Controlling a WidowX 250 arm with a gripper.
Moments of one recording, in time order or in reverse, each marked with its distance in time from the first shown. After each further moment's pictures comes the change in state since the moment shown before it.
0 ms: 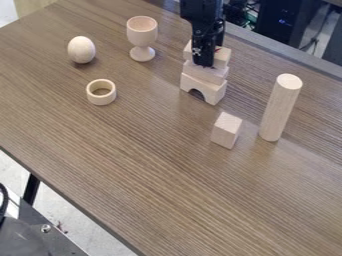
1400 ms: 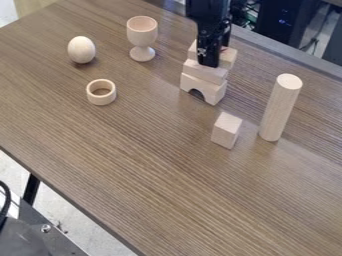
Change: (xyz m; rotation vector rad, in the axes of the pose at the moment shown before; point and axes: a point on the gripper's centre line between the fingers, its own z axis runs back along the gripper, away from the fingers) arm -0.010 0.008 0.008 -0.005 -0.007 -0.026
